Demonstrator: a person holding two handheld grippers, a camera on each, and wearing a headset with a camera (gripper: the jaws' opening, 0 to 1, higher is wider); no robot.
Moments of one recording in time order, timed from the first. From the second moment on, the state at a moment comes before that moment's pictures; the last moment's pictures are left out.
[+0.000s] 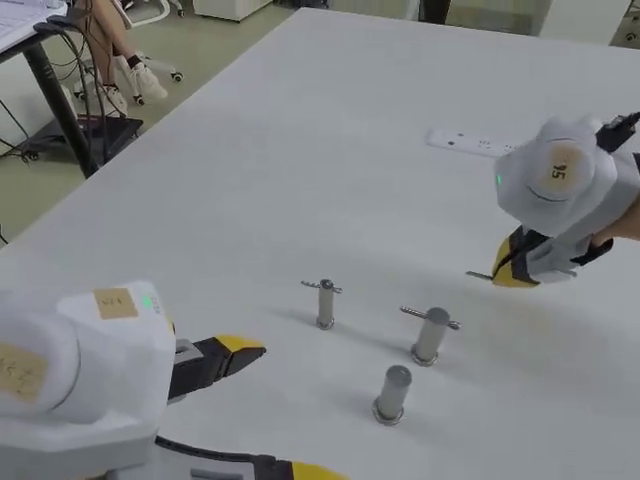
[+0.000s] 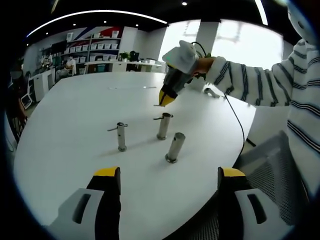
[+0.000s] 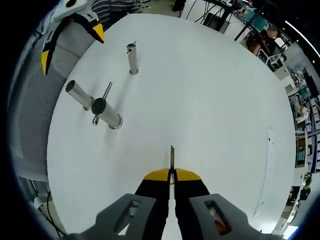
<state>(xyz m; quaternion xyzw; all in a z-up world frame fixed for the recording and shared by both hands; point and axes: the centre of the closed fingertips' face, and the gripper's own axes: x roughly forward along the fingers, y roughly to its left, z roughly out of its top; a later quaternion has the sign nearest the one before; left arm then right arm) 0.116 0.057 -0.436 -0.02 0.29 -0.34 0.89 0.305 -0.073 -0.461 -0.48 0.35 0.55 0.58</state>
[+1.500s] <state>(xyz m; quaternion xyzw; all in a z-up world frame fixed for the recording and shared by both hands) 0.197 0.020 -0.389 -0.12 0.26 -0.35 0.89 0.248 -0.051 -0.379 -0.44 0.16 0.49 0.74</state>
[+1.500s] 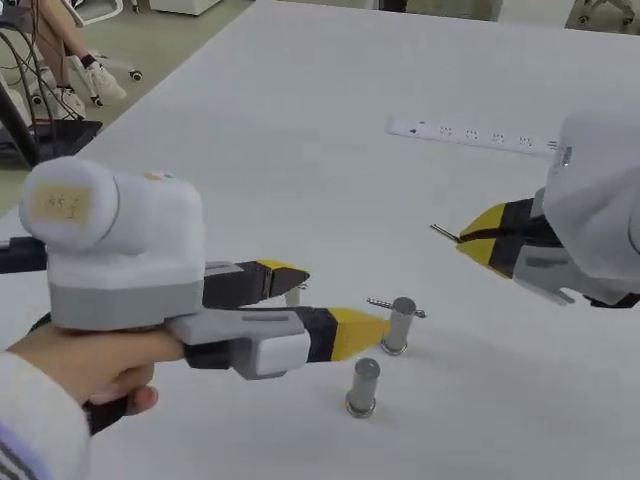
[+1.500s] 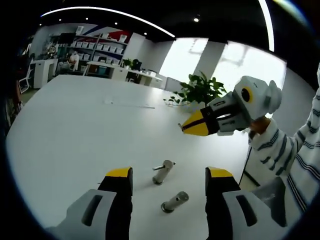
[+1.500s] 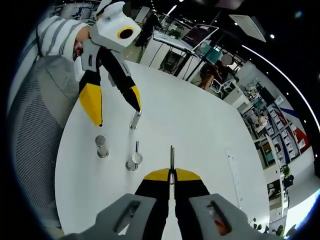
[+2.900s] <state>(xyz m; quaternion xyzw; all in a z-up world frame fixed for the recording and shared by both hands) 0.211 -0.014 -0.374 -0.17 0.26 -0.39 0.87 0.218 -0.034 -0.383 -0.48 0.12 0.50 0.71</state>
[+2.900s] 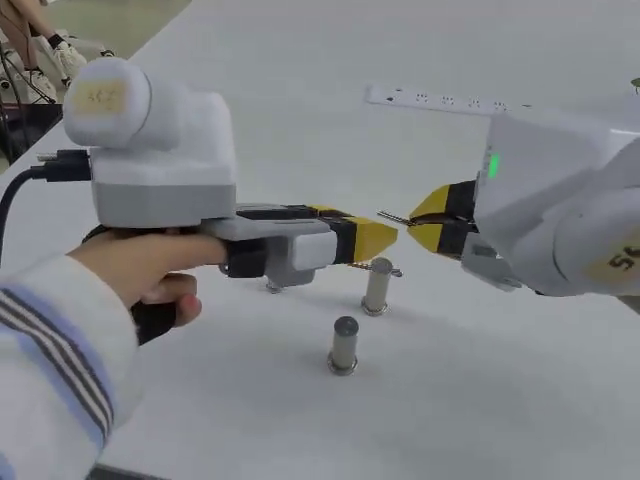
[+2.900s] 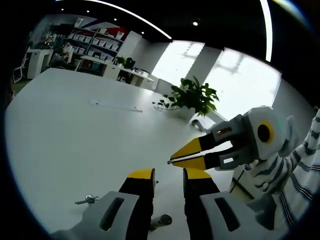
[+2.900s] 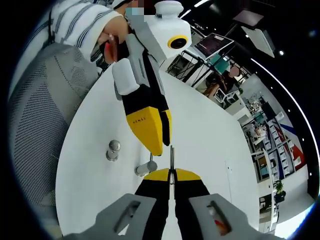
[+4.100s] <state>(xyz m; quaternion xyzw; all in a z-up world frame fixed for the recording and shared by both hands) 0.204 -0.015 -0.379 -0.18 0.29 -0.39 0.86 0.204 -0.015 -0.384 -0.48 0.10 0.53 0.69</state>
